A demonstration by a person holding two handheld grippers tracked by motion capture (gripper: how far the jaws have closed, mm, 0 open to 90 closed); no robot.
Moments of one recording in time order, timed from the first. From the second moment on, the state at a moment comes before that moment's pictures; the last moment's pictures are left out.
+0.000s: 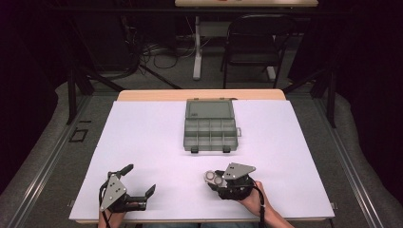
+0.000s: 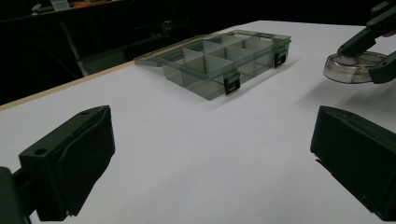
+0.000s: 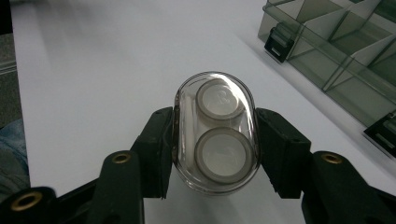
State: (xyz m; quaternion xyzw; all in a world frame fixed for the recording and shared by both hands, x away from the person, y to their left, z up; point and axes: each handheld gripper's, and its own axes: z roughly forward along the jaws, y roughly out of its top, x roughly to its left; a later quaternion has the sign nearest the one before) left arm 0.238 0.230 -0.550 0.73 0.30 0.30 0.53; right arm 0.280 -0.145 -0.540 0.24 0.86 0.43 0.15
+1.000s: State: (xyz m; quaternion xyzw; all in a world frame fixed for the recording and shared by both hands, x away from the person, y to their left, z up) left arm 0.239 0.230 -0.550 0.73 0.30 0.30 0.53; right arm 0.304 -0.144 -0.526 0.24 0.85 0.44 0.16
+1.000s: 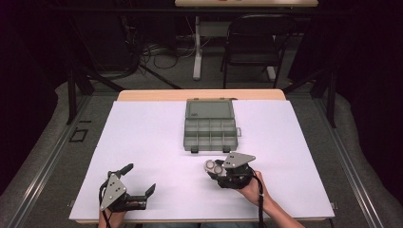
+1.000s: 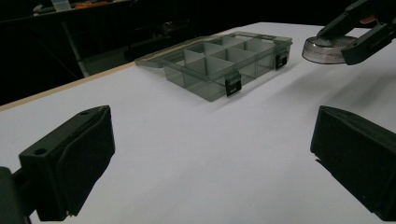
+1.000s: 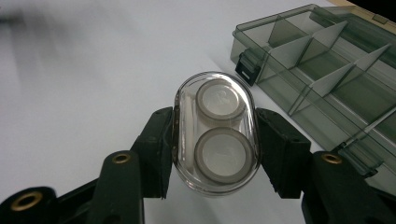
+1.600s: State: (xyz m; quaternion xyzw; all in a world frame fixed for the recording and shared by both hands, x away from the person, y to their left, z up) left arm 0.239 0.230 -0.550 0.73 0.30 0.30 0.53; right arm 0.315 -0.138 -0.517 0.24 0.85 0.44 0.17
